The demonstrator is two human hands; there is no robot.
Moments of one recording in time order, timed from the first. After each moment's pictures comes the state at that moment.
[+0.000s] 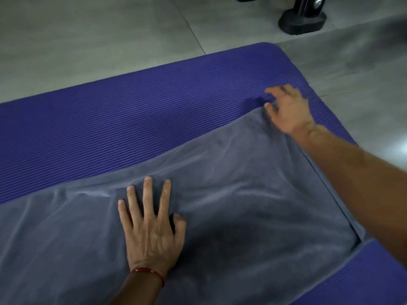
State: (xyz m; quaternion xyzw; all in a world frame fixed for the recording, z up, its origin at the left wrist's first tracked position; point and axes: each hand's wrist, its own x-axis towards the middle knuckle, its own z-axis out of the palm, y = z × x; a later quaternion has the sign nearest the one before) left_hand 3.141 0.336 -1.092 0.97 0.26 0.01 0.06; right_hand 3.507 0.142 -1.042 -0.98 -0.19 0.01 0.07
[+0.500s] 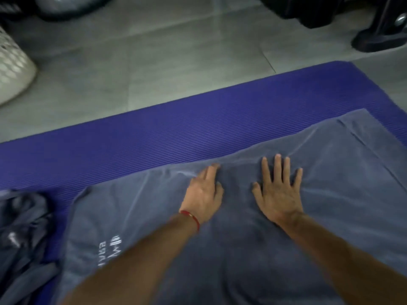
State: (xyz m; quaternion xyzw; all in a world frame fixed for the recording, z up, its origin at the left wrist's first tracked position) left_hand 3.127 0.428 -1.063 0.96 0.18 0.03 0.22; right_hand 3.244 0.245 -1.100 -0.96 -0.27 0.06 0.03
